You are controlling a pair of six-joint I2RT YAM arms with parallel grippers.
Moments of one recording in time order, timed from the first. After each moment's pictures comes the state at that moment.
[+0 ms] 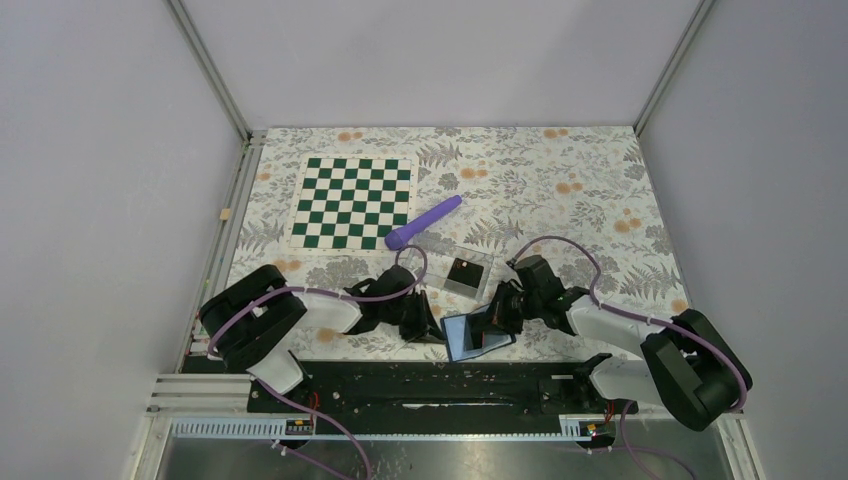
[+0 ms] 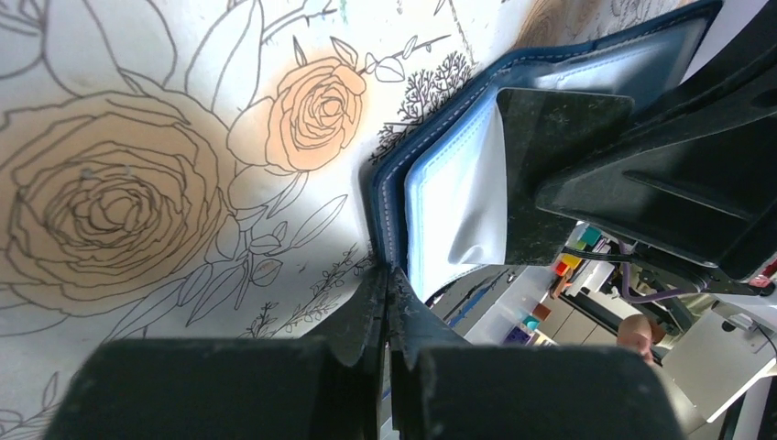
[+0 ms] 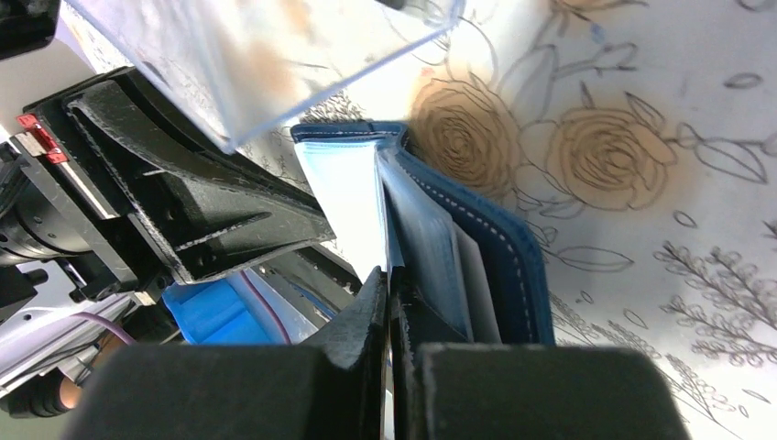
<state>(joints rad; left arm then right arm) -0.89 1.58 0.48 0.28 0.42 -1.15 0.58 1.22 0.35 -0.08 -0.50 0.98</state>
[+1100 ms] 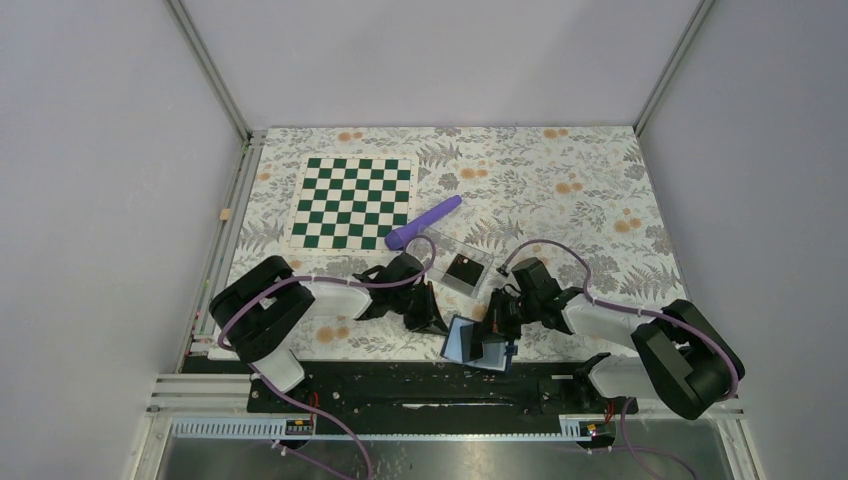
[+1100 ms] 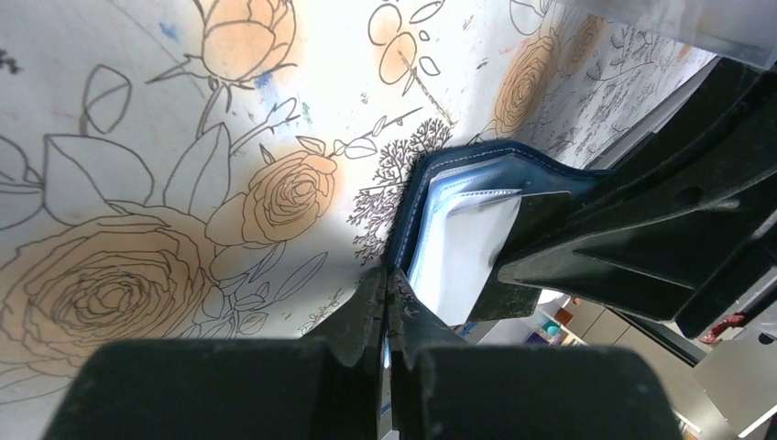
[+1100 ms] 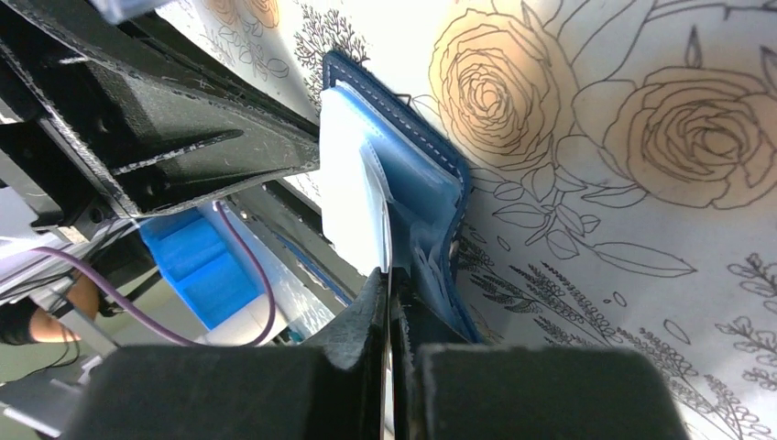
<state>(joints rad) -0.86 1.64 0.62 0.11 0.43 -1.04 0.60 1.29 0.37 -0.09 -0.60 0.87</state>
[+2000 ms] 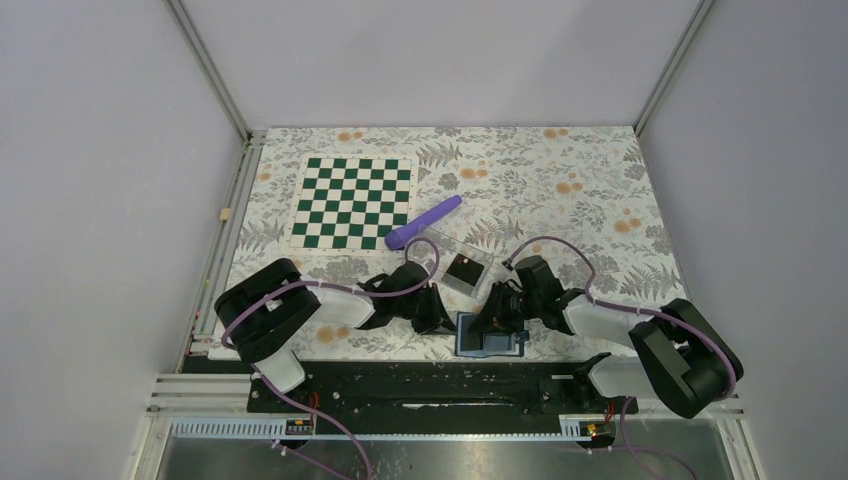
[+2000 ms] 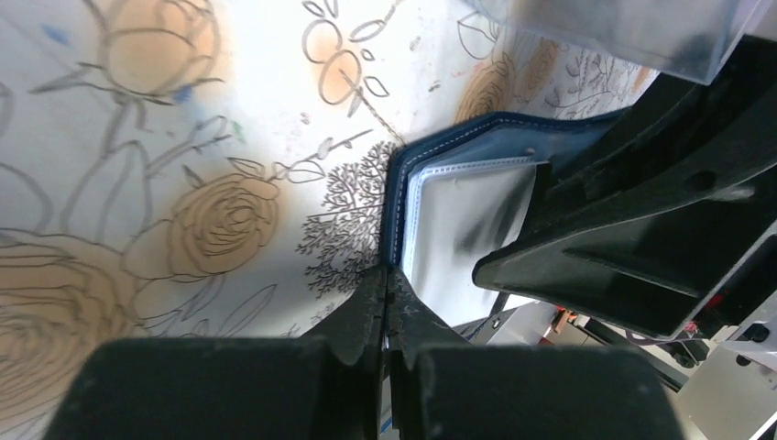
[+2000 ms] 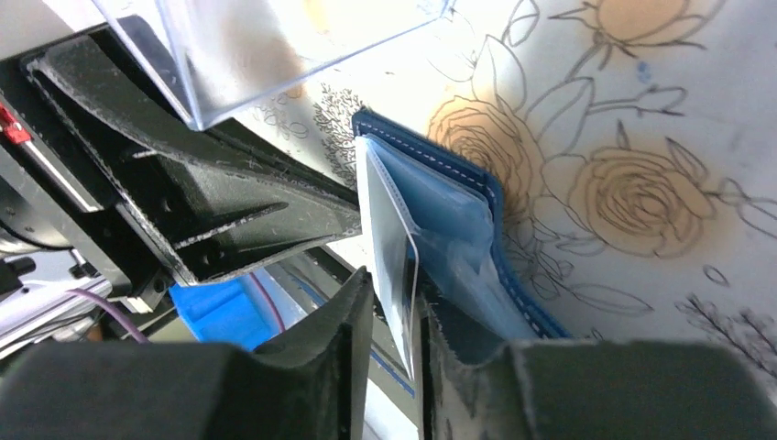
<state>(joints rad) -0.91 1.65 0.58 0.27 0.35 -1.16 0.56 1.31 0.32 0.09 -0.59 0.95</state>
